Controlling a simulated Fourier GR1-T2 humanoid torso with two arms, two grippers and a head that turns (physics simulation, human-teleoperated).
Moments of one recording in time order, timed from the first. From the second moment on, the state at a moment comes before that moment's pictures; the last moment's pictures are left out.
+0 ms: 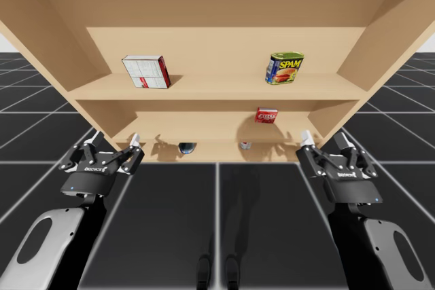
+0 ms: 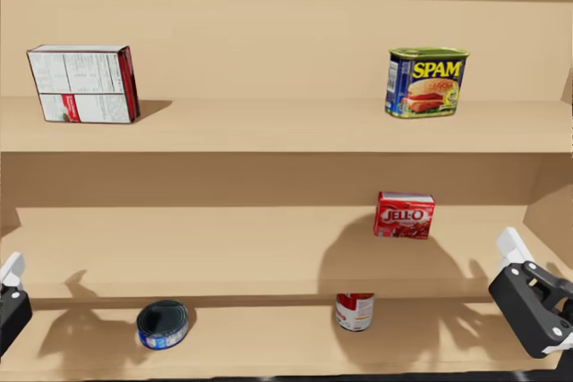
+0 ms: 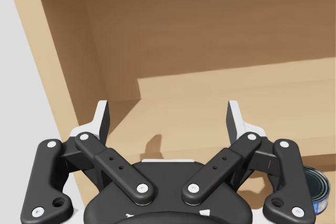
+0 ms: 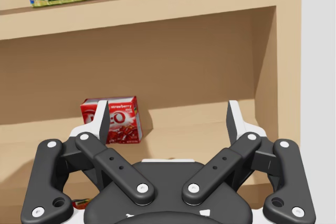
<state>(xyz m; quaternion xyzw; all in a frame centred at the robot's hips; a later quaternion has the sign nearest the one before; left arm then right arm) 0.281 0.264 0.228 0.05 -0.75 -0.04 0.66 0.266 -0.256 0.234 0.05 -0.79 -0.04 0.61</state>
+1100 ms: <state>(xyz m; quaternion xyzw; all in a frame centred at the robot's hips) 0.279 0.255 0.226 0.05 -0.74 -0.06 0.66 0.247 -0.221 0.205 0.04 -0.73 0.00 0.68</state>
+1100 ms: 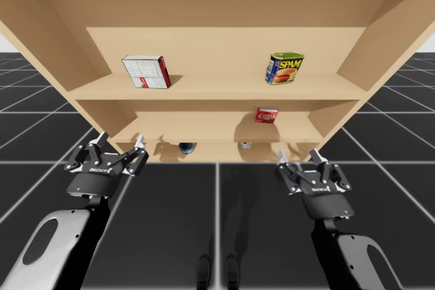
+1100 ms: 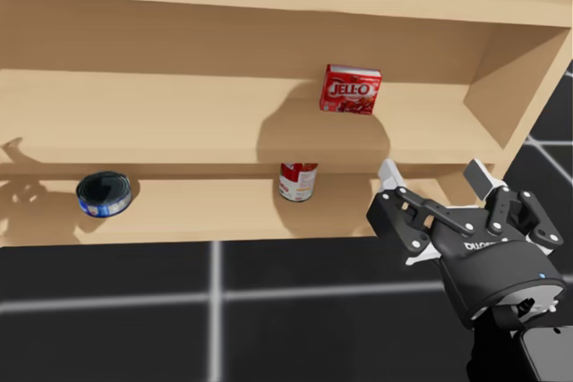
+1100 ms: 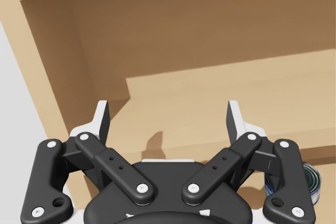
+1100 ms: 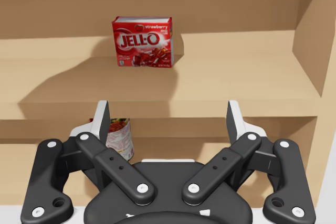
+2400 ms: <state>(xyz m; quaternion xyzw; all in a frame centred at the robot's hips) 0.280 0.256 0.225 0.06 -0.74 -0.06 0.66 0.355 -0.152 0.121 0.02 -0.66 0.07 0.75</state>
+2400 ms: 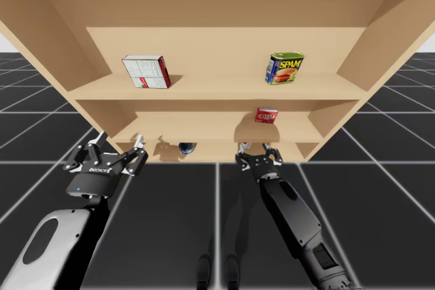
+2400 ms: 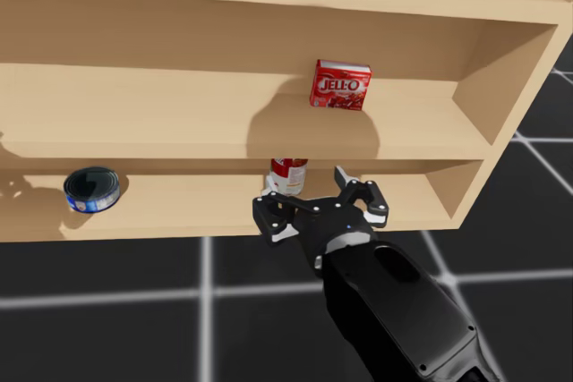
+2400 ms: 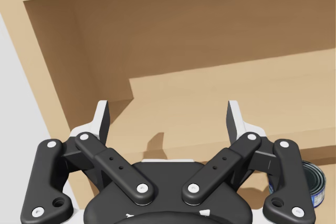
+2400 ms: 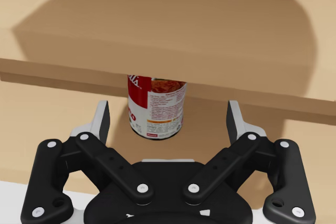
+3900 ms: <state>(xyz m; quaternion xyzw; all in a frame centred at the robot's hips) 0.280 0.260 0.226 0.06 -0.74 -0.05 0.66 0.358 -0.147 0.114 0.03 -0.64 0.09 0.77</state>
